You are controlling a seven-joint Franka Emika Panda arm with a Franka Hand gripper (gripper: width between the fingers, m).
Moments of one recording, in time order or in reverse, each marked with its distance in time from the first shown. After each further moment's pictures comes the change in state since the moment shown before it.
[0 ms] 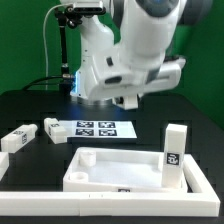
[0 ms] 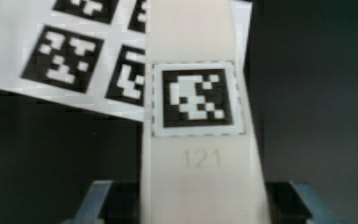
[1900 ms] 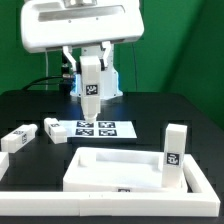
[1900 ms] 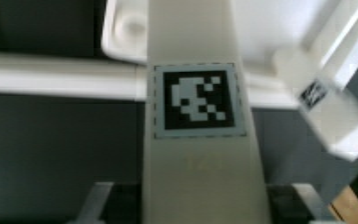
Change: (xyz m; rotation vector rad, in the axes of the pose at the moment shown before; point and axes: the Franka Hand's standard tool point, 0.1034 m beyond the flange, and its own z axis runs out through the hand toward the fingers) arm 0.051 0.116 -0.169 -0.024 1.130 0.024
